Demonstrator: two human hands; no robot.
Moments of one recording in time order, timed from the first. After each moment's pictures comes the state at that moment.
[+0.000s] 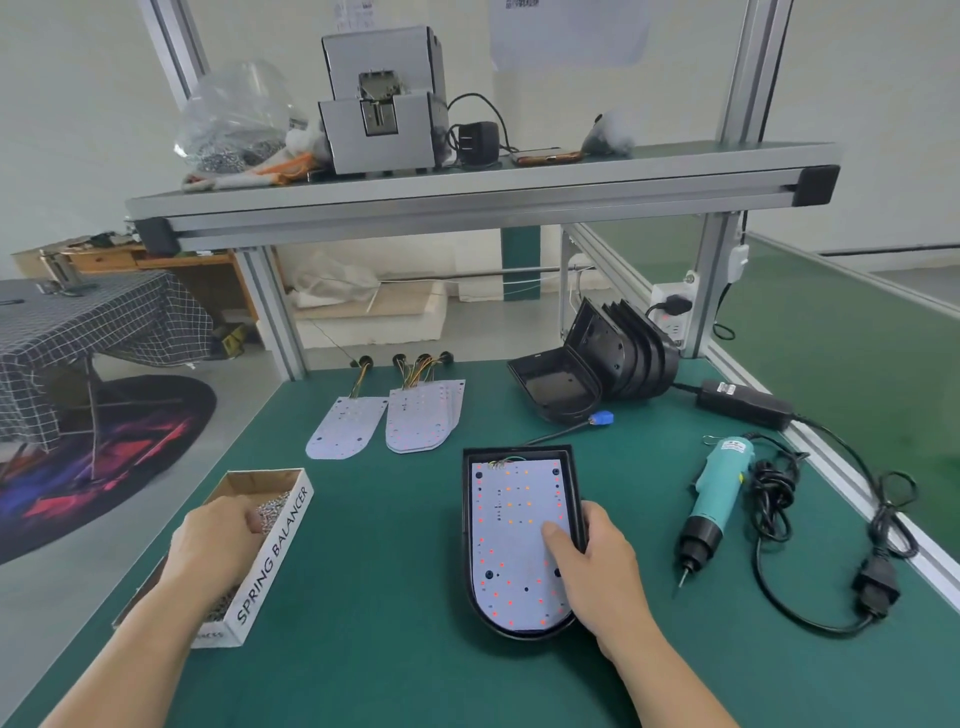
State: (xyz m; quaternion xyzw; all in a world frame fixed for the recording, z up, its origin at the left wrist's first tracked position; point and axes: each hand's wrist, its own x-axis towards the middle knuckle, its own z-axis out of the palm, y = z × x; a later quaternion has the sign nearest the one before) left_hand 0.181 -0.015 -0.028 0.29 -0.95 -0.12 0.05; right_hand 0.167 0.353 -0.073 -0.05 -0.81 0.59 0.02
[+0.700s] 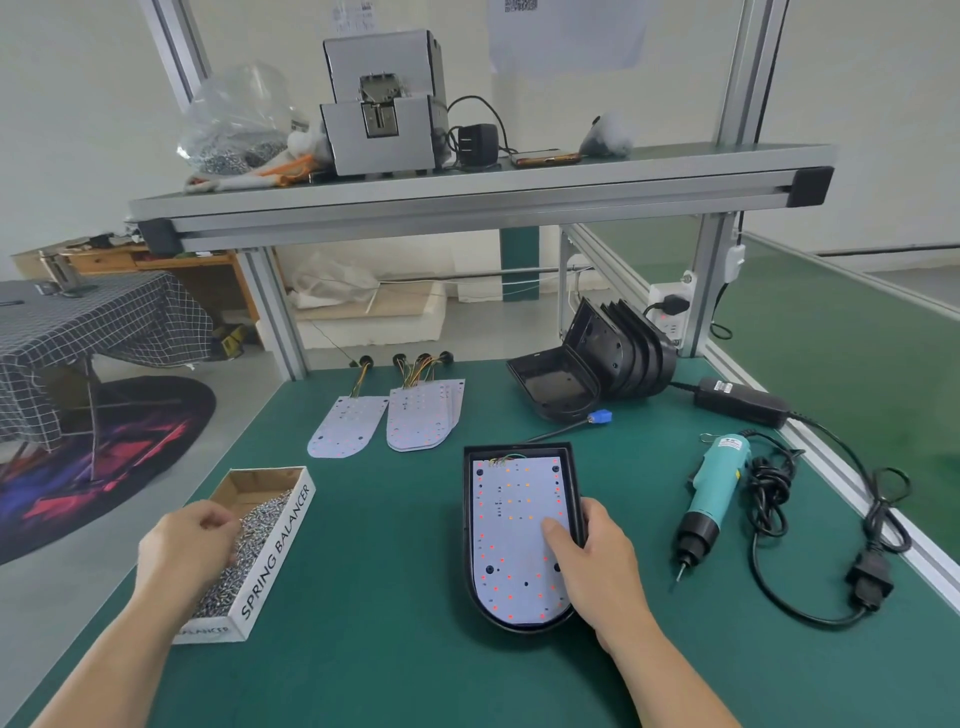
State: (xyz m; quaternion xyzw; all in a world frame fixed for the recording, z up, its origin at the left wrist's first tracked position) left_hand 0.192 -0.042 -0.043 0.36 -0.85 -0.35 0.17; right_hand 0.167 0.354 -0.075 -0.05 -0.80 0.59 0.02
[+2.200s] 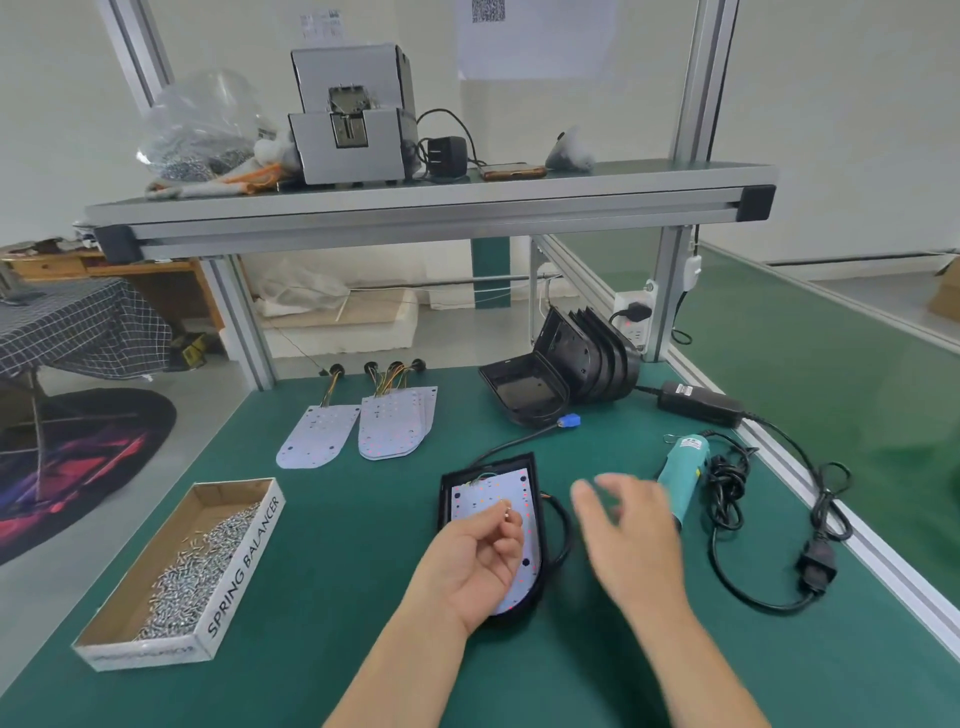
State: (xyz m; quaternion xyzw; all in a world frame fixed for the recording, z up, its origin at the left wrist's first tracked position) left_hand 0.175 0.233 -0.026 0.22 -0.27 -0.92 -0.18; right_hand 0.172 0.398 -0.039 -0.10 -0.87 0.45 0.18
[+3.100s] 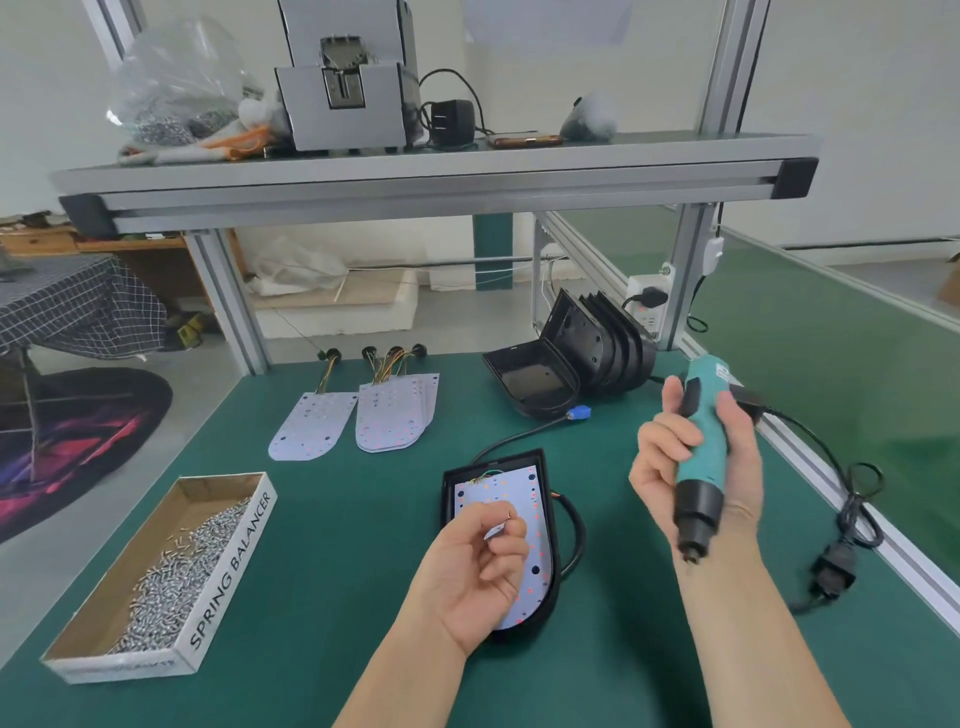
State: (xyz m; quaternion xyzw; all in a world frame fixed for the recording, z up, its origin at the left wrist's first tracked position) left_hand 0.177 0.225 -0.026 0.20 -0.23 -0.92 -0.22; right_hand 0.127 0.434 0.012 0.03 -0.19 0.98 -0.08
